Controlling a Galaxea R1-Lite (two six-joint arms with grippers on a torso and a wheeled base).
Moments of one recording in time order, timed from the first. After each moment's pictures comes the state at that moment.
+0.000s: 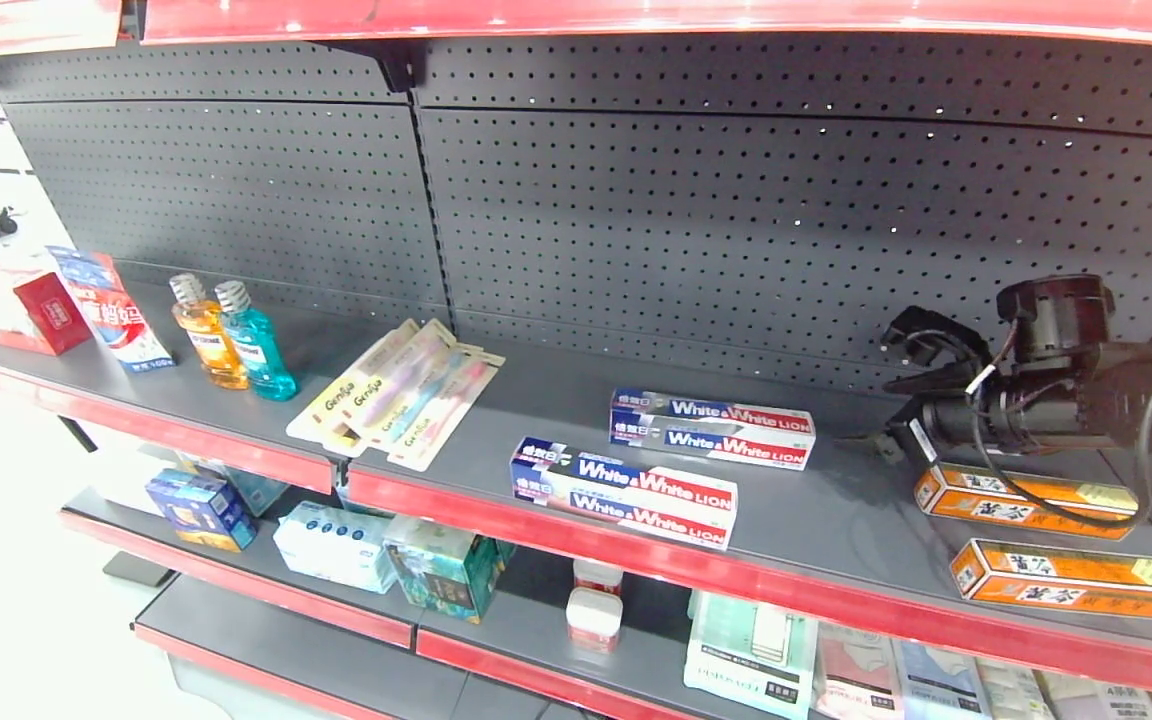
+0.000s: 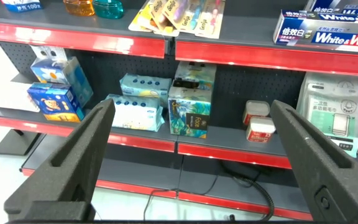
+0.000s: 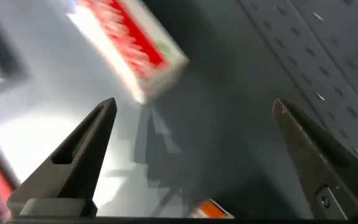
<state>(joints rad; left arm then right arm) -0.10 0.10 0.00 0.00 -0.02 0.01 -0.02 1.90 -1.03 -0.19 0.33 -0.62</state>
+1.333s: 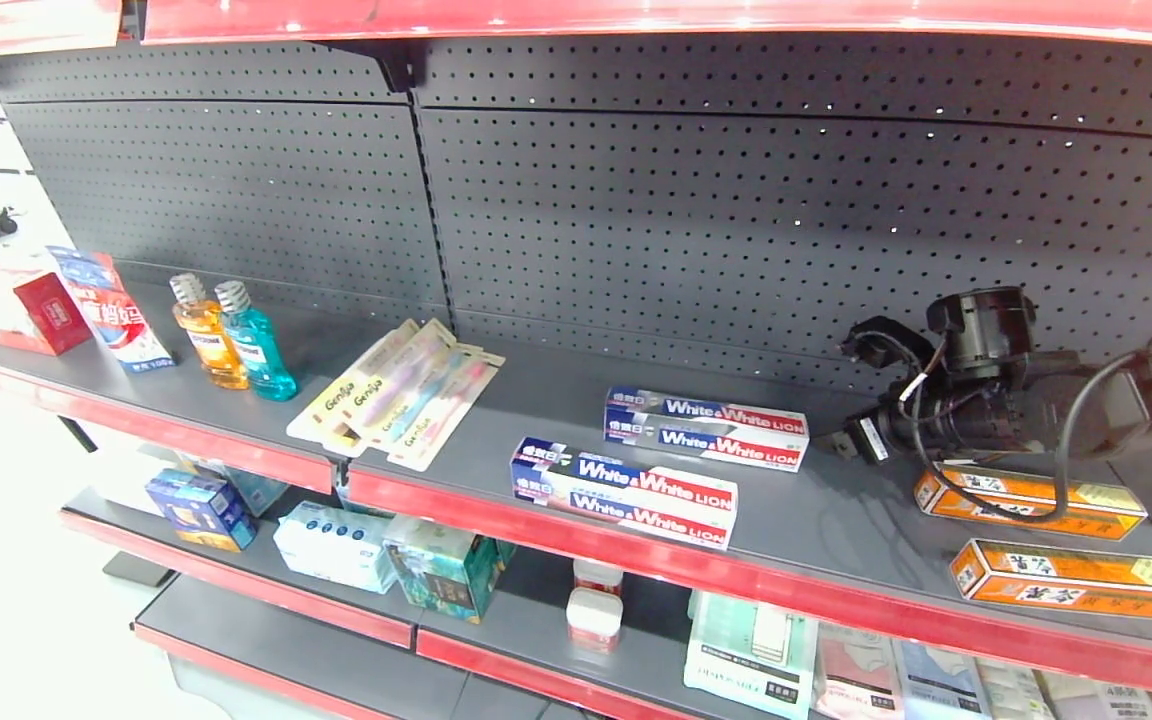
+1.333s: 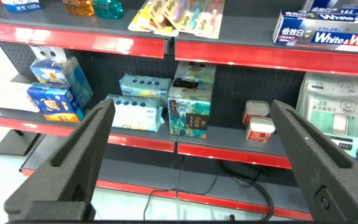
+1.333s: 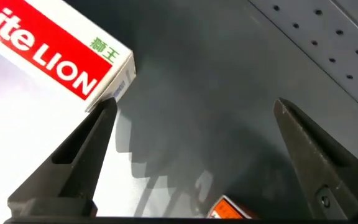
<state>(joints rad) -0.10 0.10 0.00 0.00 -0.02 0.01 0.09 1.97 -1.06 -0.21 0.03 -0.37</state>
